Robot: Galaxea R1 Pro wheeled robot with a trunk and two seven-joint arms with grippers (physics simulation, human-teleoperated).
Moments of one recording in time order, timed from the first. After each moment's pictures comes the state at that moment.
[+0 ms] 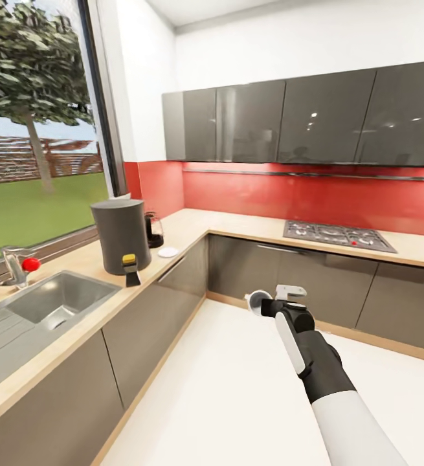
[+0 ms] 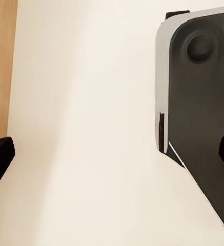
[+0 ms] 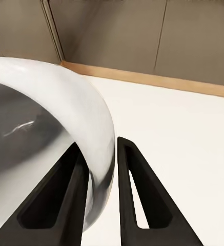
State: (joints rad) left arm -0.04 0.12 0.27 -0.03 -0.36 0.00 0.05; right arm -0.65 0.09 0.09 -1.16 -0.21 0.73 -0.34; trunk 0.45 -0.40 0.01
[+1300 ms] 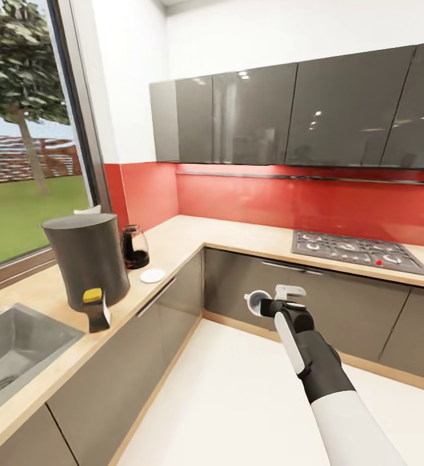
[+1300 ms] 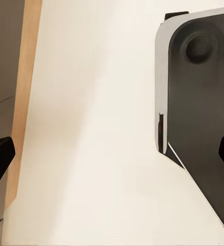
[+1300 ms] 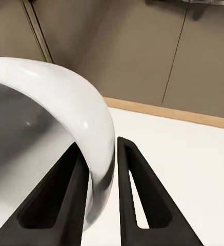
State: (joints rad) left arm -0.04 0.12 0.27 -0.03 -0.36 -0.01 0.05; right arm -0.65 0.09 0.09 -1.16 -0.21 0.73 -0.34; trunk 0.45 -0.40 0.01
